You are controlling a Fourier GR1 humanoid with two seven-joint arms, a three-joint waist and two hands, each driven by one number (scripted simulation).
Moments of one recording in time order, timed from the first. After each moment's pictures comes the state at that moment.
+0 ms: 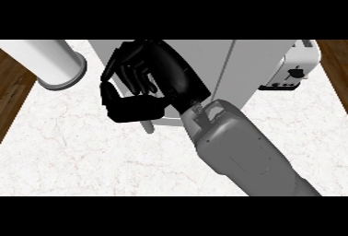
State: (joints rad) left arm 0.65 0.72 0.17 -2.15 1.00 -0.12 -0.37; right arm -0.95 -0.02 0.41 -1.46 0.00 -0.15 0.46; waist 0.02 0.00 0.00
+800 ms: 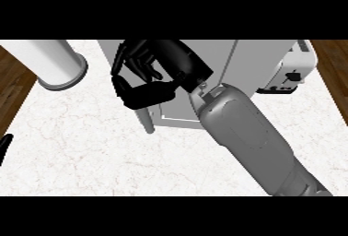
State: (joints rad) left arm 0.45 0.63 -0.01 -2.13 0.87 0.02 -0.28; right arm -0.99 -0.04 0.35 -1.30 -0.06 0.04 0.23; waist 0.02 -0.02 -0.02
